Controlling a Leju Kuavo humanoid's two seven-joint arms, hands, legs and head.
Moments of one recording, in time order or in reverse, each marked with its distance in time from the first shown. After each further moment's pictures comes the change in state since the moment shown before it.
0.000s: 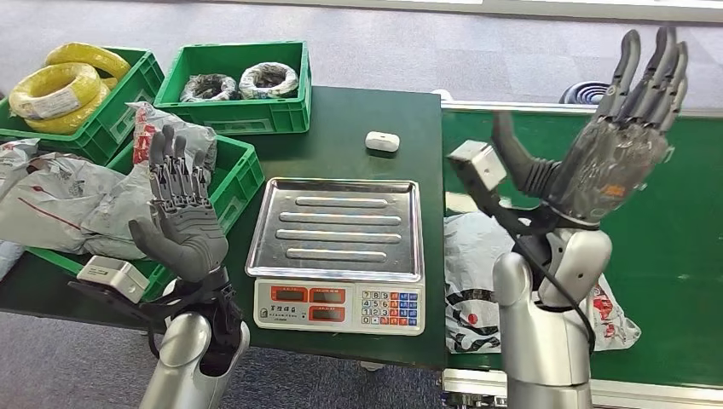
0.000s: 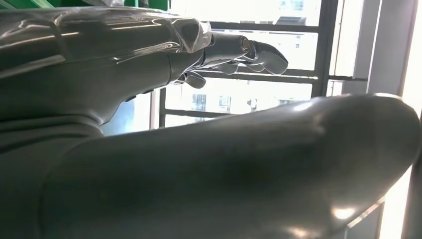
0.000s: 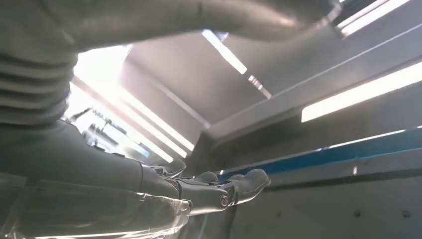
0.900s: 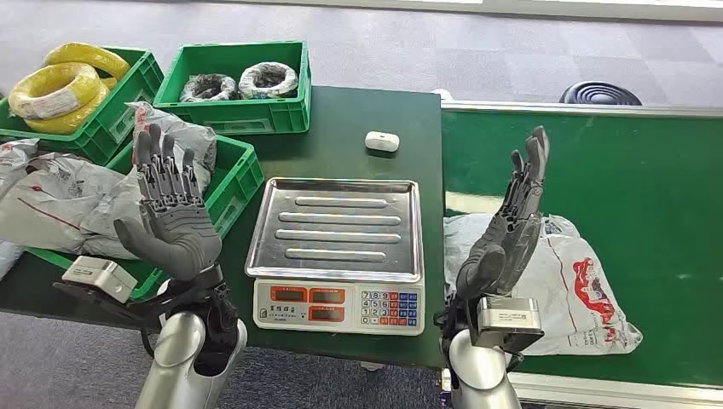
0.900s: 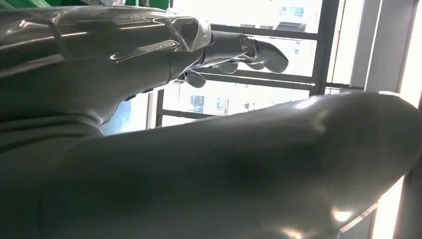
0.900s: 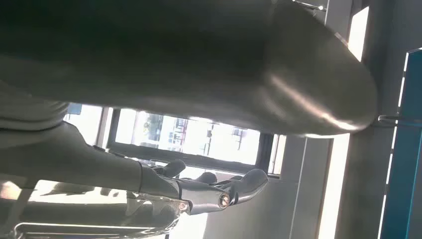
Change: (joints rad) left arm -0.012 0.009 0.000 -0.017 0.044 0.017 0.000; right arm 0.317 0.080 0.282 -0.075 -1.149 0.113 -0.631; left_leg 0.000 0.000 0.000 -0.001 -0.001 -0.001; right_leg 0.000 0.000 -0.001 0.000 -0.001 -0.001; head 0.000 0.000
